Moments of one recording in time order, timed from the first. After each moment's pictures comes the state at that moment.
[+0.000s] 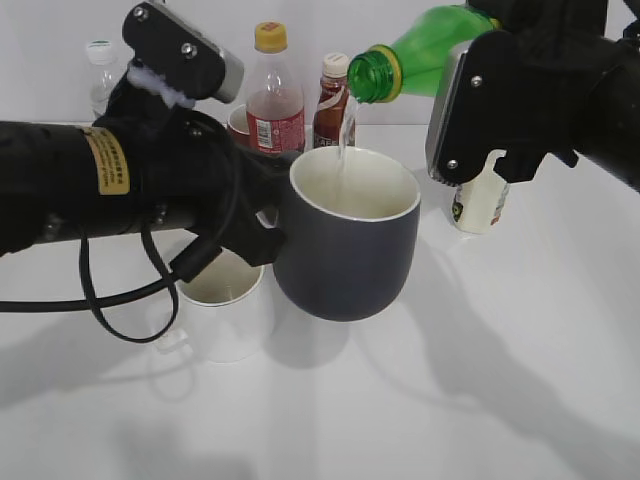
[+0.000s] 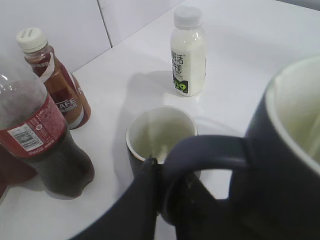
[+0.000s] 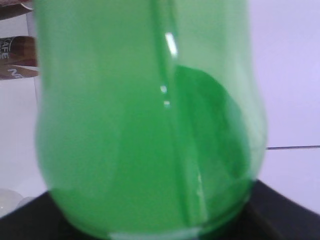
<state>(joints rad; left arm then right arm) -0.77 1.44 -0.75 0.22 -0.12 -0.10 0.66 1.38 -0.65 0.62 -0.67 -1.94</state>
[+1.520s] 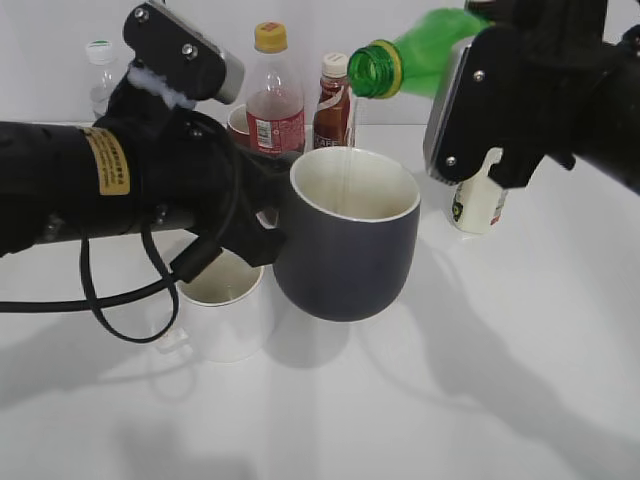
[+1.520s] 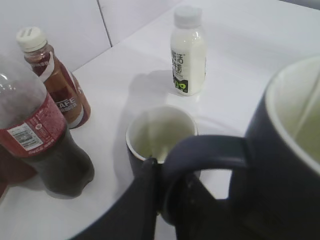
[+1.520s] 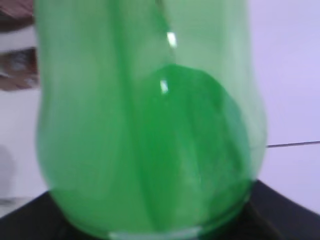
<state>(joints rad) -0.77 1.44 -0.75 0.22 -0.12 -0.10 0.66 1.38 -0.65 0.63 -0.64 -1.88</state>
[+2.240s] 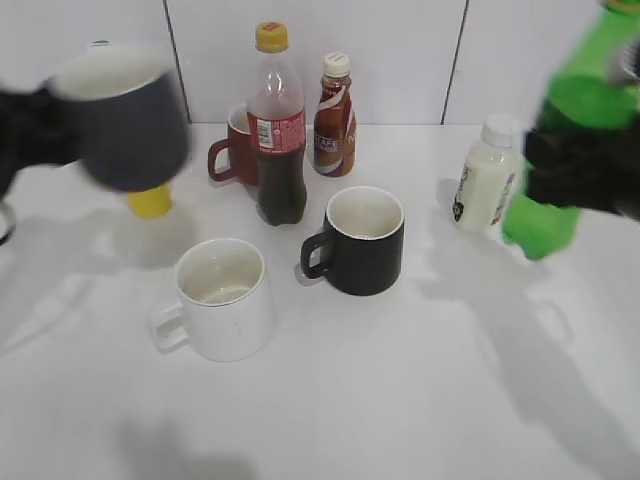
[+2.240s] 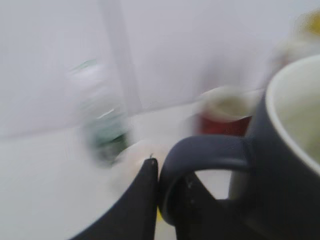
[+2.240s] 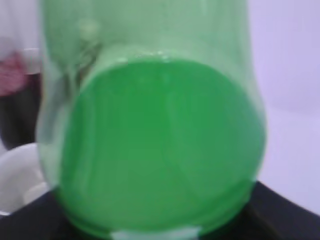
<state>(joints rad) -0.28 1.33 -0.57 0.10 -0.38 -0.06 0.43 1.31 -0.46 0.46 -0.51 -0.38</state>
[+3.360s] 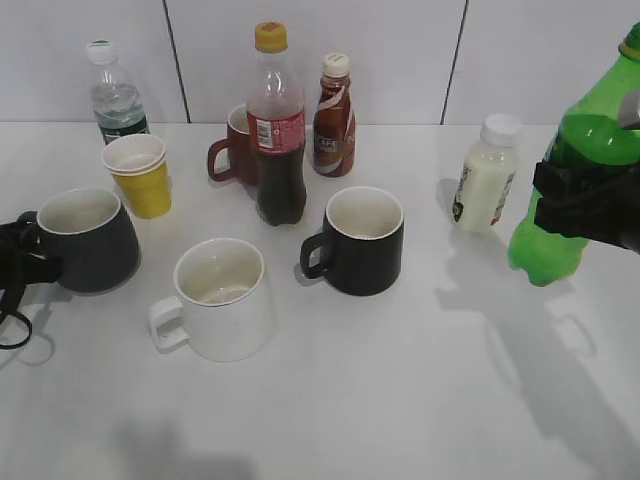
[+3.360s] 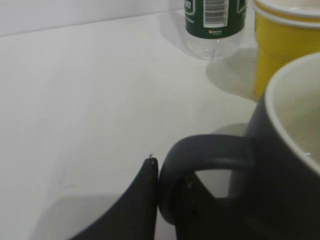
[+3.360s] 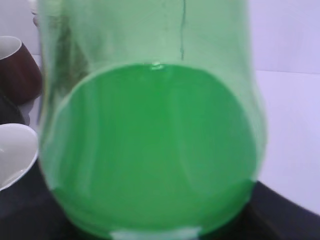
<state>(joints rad) 0.01 2.00 -0.45 0.05 -1.07 0.09 0.35 1.37 -0.36 0.30 -0.63 -0.17</state>
